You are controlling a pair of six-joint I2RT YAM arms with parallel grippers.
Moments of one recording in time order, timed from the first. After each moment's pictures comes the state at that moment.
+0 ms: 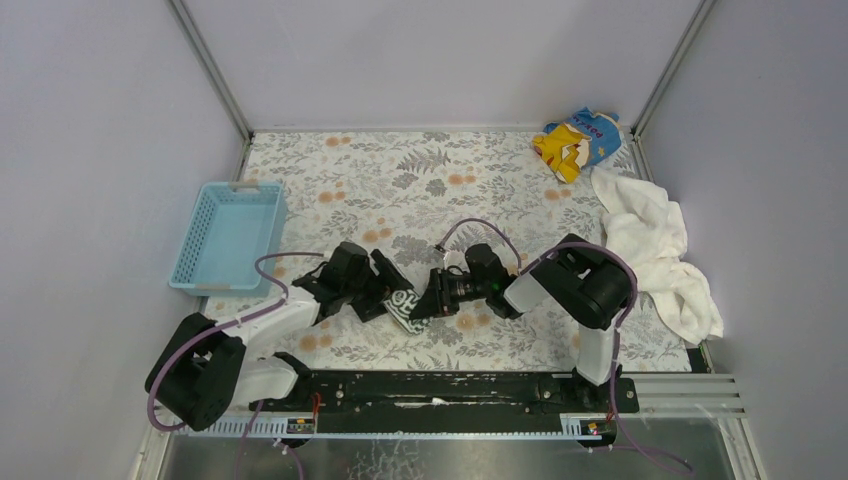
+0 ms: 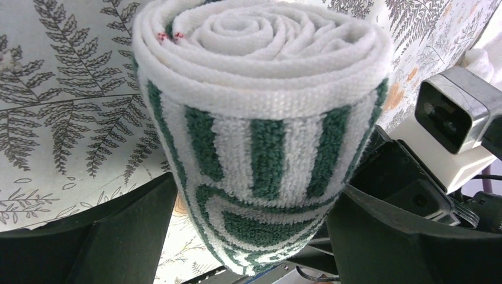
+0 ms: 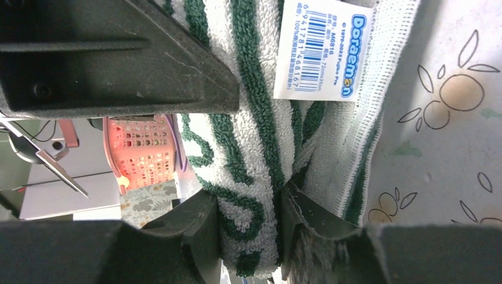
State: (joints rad) left arm -0.54 1.21 0.46 -0.12 0.20 -1.22; right arm 0.77 1.91 0.60 0.81 -0.78 0.92
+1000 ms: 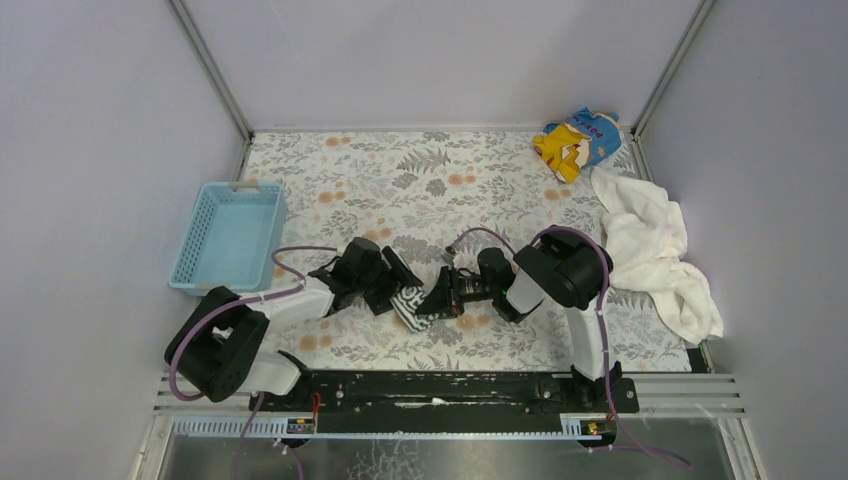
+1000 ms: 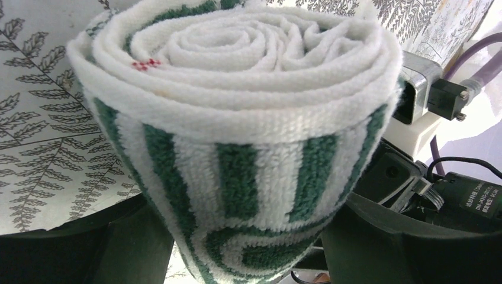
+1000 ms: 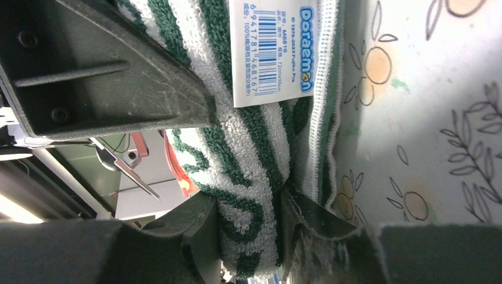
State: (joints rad) left arm -0.58 1.39 0.50 0.02 0.21 -1.24; right arm 0.69 2.09 0.55 1.16 -0.90 1.22
